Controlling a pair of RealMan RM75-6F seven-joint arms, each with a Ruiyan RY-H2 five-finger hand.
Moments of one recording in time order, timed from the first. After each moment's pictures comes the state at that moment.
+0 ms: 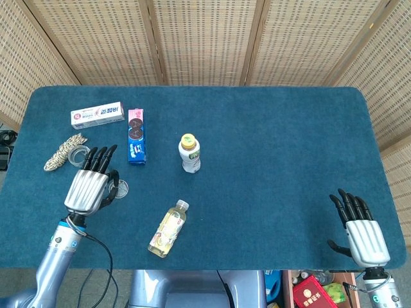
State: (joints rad) left arm -0.47 -1.27 -0.16 -1.98 1.22 1.33 0.64; right arm 0.07 -1.15 0.01 -1.71 -1.56 1.47 -0.16
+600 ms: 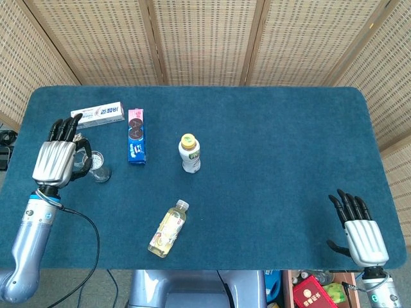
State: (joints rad) left arm -0.53 -1.09 -0.31 -1.96 0.99 1.26 0.52; right arm 0.07 -1.15 0.01 -1.71 -1.55 1.46 -0.17
